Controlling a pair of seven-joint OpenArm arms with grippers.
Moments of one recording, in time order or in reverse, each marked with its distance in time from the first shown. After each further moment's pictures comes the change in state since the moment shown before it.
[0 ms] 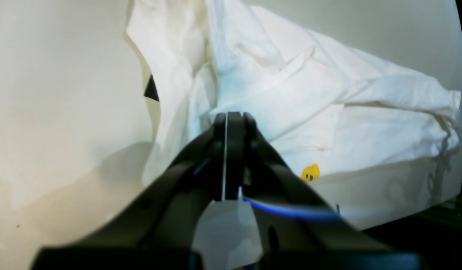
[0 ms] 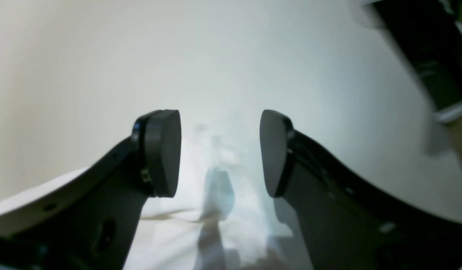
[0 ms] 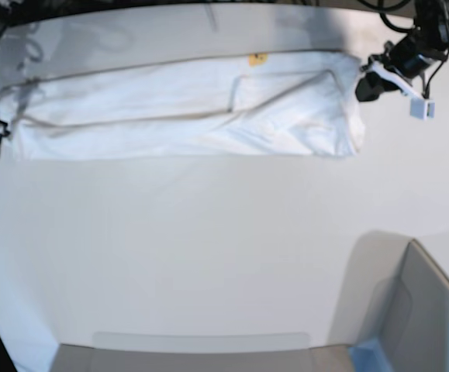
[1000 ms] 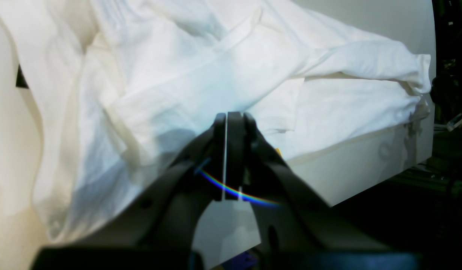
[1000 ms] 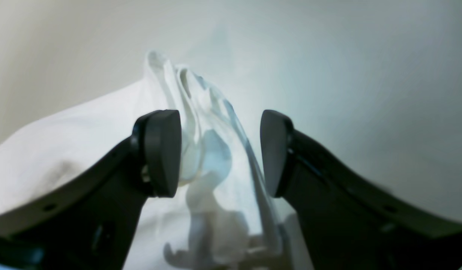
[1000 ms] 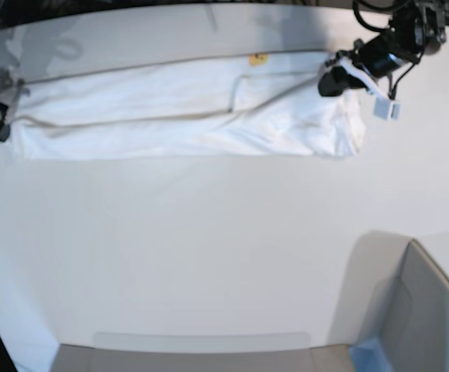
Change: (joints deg) left arm -2.6 1.0 10.3 -0.1 0.5 0.0 0.0; right arm -0.2 9.3 -5.5 -22.2 14.1 8.0 0.0
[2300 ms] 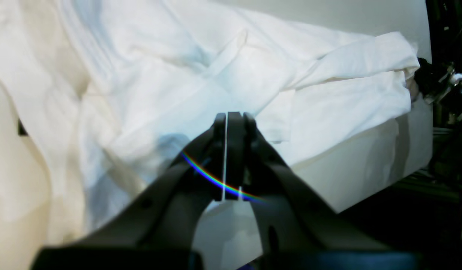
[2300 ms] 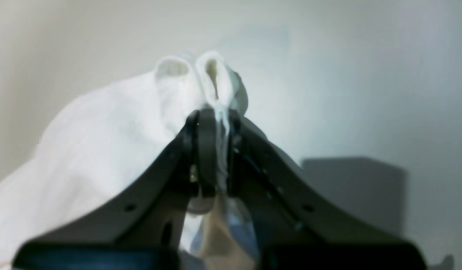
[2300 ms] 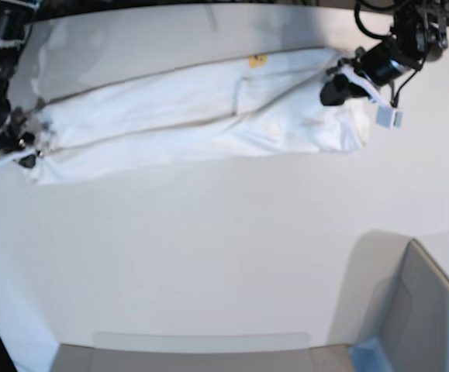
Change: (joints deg) left arm -1.9 0.0 -0.1 -0.1 0.0 0.0 0.0; right arm 15.4 -5.7 -12.3 -5.5 -8.9 -8.1 0.2
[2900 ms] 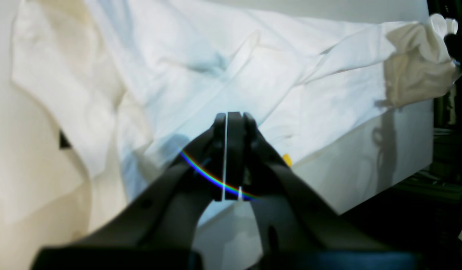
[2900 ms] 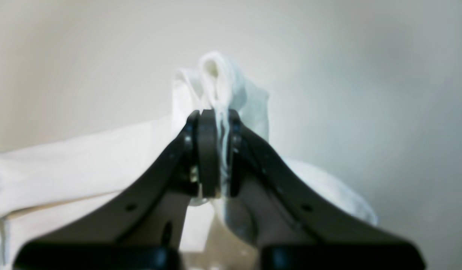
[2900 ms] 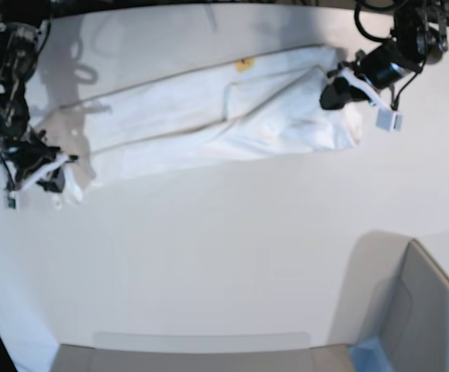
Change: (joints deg) left arm -1.4 0.0 -0.1 0.0 0.0 0.0 0.0; right arm -2.5 -6.4 -4.1 36.0 -5.9 -1.2 -18.2
